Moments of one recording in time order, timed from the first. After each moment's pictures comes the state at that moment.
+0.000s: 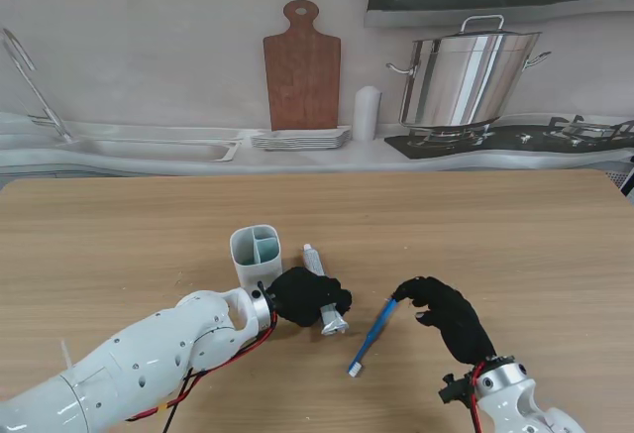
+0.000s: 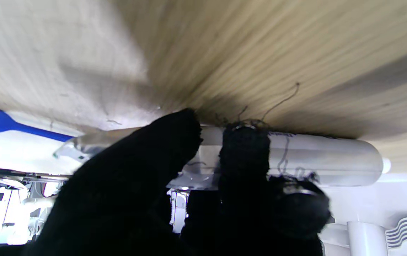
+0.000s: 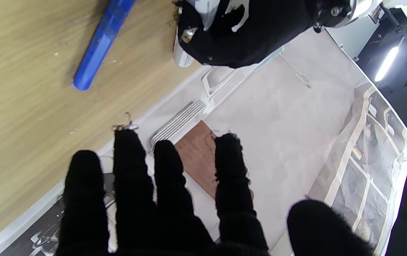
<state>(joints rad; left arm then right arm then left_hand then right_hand) 1.03 -1.10 -0.46 -1.20 0.95 -0.30 0.24 -1.98 -1.14 1.43 -1.78 -0.53 -0.33 -0.24 0.91 -0.68 0.81 0.00 0.41 -0.18 1.11 0.87 0.68 0.04 0.61 0.82 1.10 0.06 1.08 0.87 0.89 0.03 1.77 0.50 -0.88 0.43 1.49 0.40 0.49 -0.01 0.98 0.39 0.54 0.33 0.82 0.39 0.61 0.33 0.69 0.46 0.18 0.45 1.13 0.35</state>
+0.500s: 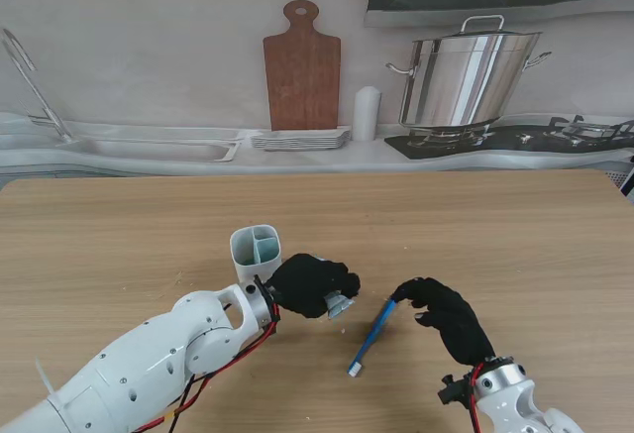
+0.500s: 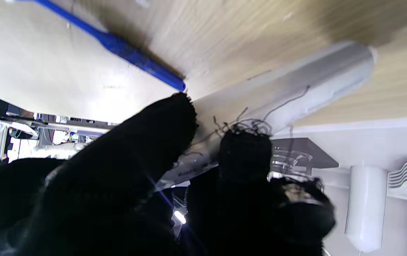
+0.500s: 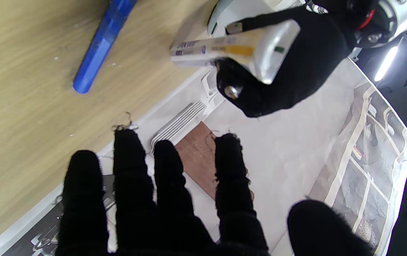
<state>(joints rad) 1.16 -1.10 -0.65 -1.36 0.98 -0.35 0.29 -1.98 -1.14 1.43 -1.77 -0.53 -0.33 -0.24 0.89 -0.79 0.82 -0.04 0.49 -0.17 1.17 1.10 0.76 0.04 0.74 0.85 1.15 0.06 1.12 0.87 0.94 0.04 1.78 0.51 -0.88 0.43 1.49 0.38 0.49 -0.01 0.98 0.39 0.54 0.33 0.82 0.39 0.61 0.33 0.69 0.46 0.18 0.46 1.13 0.35</state>
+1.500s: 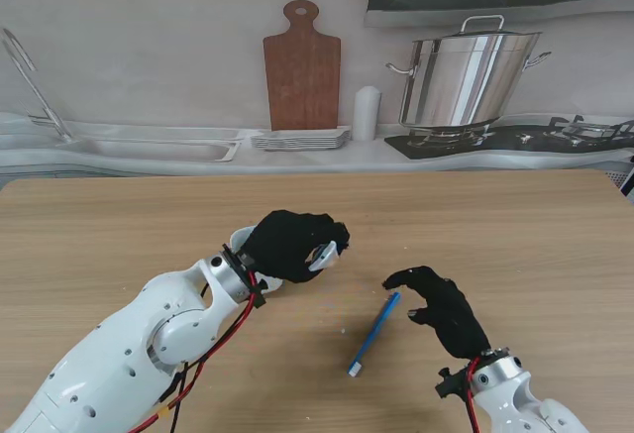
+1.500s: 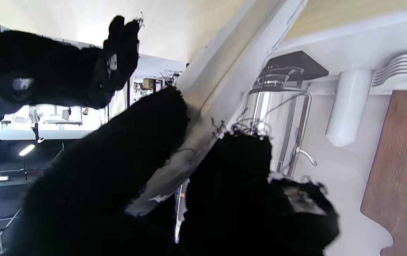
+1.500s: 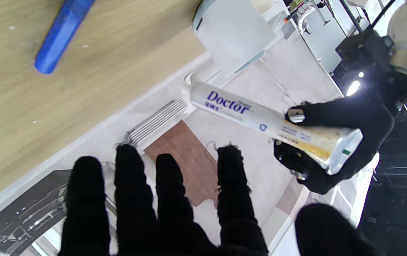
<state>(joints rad) 1.34 -1.10 -0.98 -1.68 0.97 -0.39 0.20 -1.95 -1.14 1.42 -1.77 -0.60 -0.40 -0.26 0.83 -0.83 0.85 -0.08 0.52 -0.14 1.20 1.12 0.81 0.04 0.79 0.91 1.18 0.05 1.14 0.87 0.99 0.04 1.80 0.51 -0.94 0.42 1.49 0.37 0.34 -0.02 0.94 0.37 0.38 0.33 0.75 0.37 0.46 0.33 0.56 0.41 0.12 0.42 1.06 0.32</state>
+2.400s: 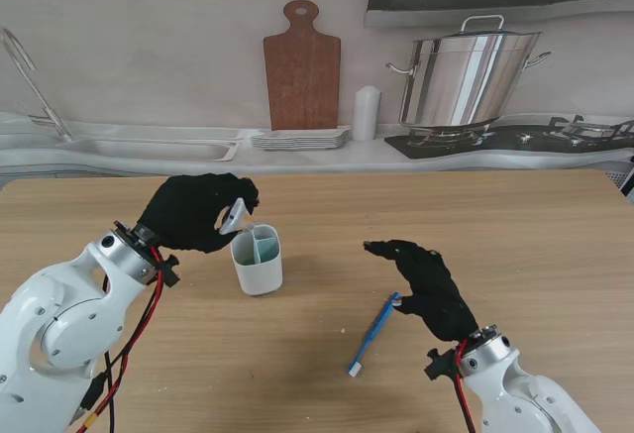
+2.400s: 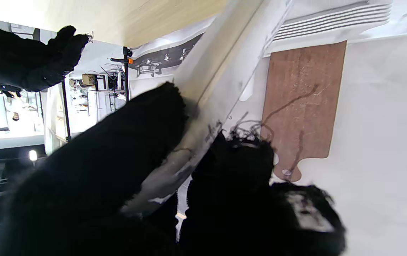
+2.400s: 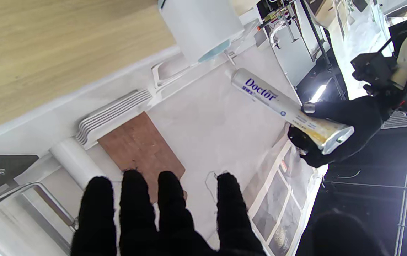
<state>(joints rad) 1.60 -1.07 -1.43 -1.98 0.93 -0.38 -0.01 -1.88 -1.13 1.38 -1.80 -0.68 -0.45 -0.26 0.81 -0.88 0.91 -0.10 0.54 -0.10 1.21 1.09 0.86 0.08 0.80 0.93 1.23 0.04 1.20 0.87 1.05 0.04 1.82 0.51 -1.03 0.38 1.49 0.34 0.11 0.03 0.68 0.14 0.19 0.31 0.69 0.32 0.21 0.28 0.53 0.36 -0.07 0.28 1.01 0.25</state>
